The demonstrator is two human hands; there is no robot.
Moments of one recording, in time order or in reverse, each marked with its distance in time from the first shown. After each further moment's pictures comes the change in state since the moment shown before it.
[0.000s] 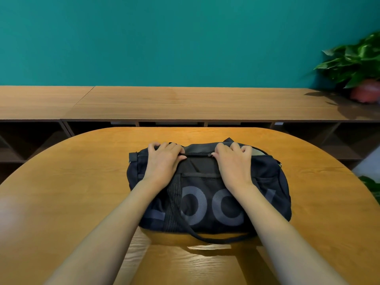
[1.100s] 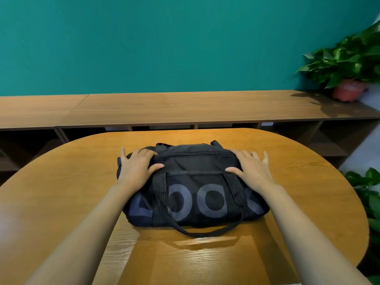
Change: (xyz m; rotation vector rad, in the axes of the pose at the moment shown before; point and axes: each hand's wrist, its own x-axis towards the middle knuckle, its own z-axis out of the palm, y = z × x) left_hand -0.020 -0.016 -0.029 0.129 -0.320 -0.209; right_hand -0.033 0.095 -0.028 0.158 -0.541 0.084
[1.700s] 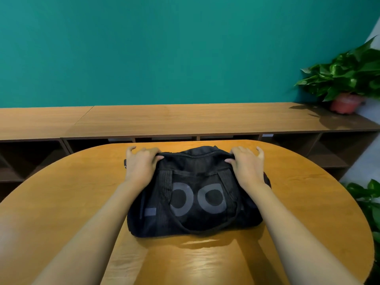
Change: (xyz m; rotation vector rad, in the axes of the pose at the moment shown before) left_hand 0.025 0.012 -0.035 -0.041 0.225 -0.014; right_hand 0.027 -0.033 -0.017 0.074 0.411 0.025
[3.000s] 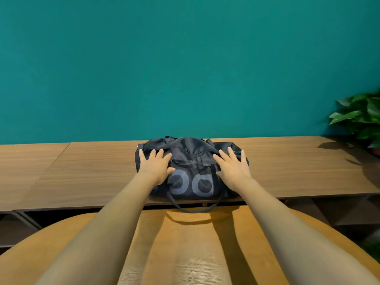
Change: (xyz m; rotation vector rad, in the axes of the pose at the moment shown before) left_hand 0.344 -0.027 0.095 0.338 -0.665 0.004; right_hand 0.337 -0.010 0.104 -0.293 -0.523 -0.155
